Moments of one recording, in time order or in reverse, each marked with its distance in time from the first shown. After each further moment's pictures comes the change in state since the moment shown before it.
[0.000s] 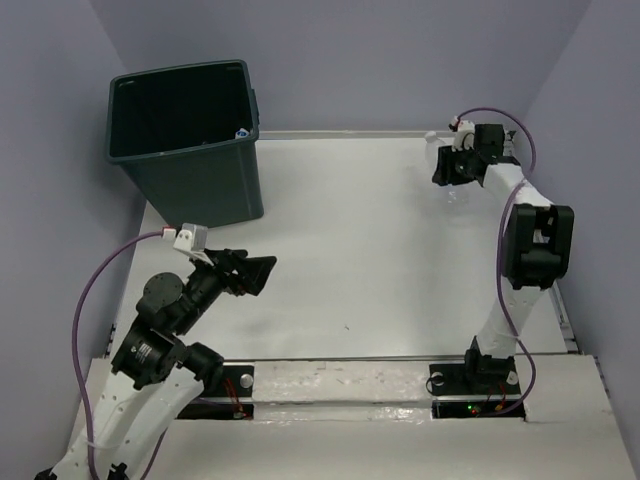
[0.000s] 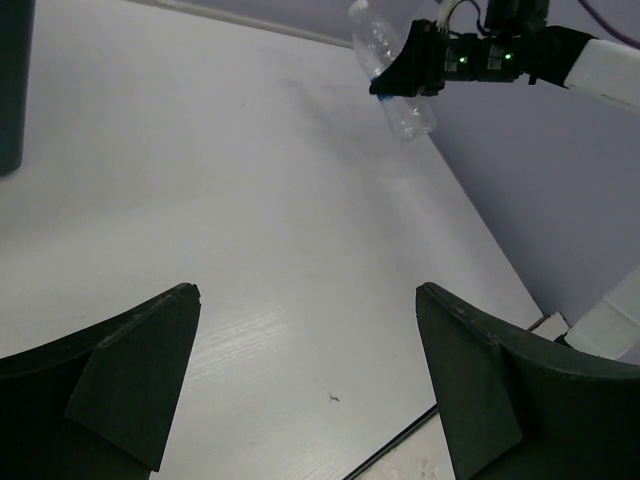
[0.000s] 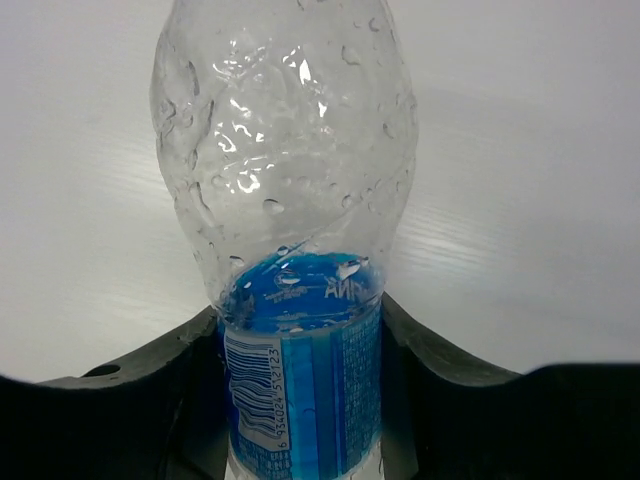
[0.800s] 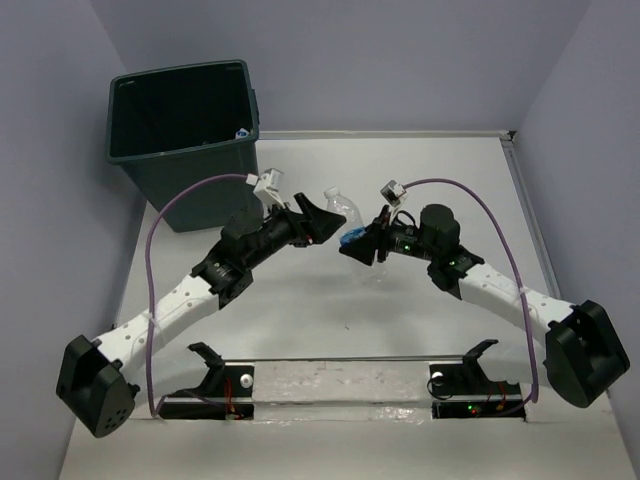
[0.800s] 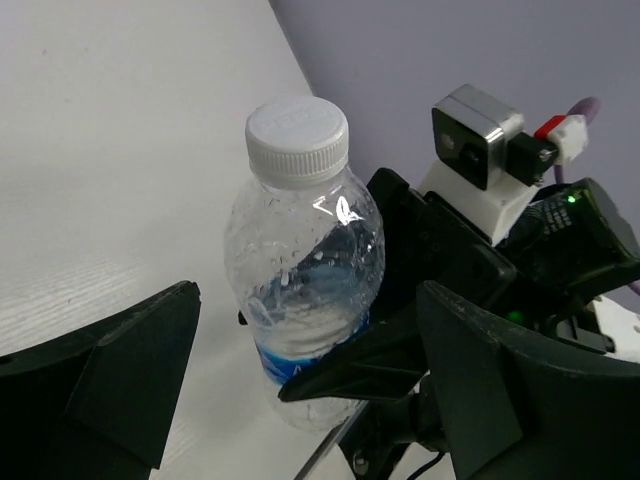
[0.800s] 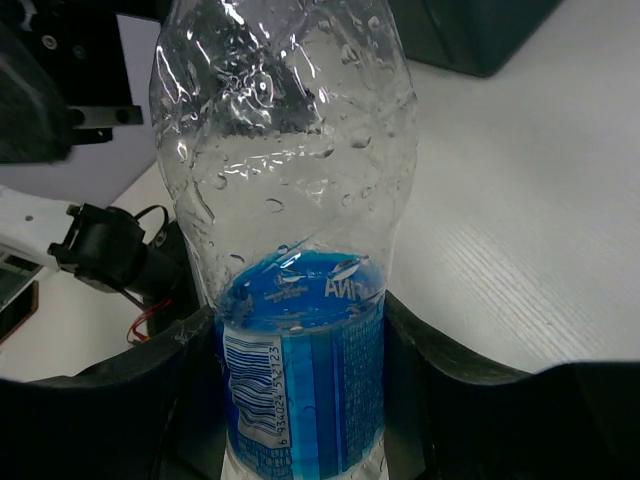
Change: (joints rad) left arm -0.130 0.697 0.103 0.596 0.089 -0.303; right arm 0.660 -0.790 -0.898 0.785 -0.288 0.620
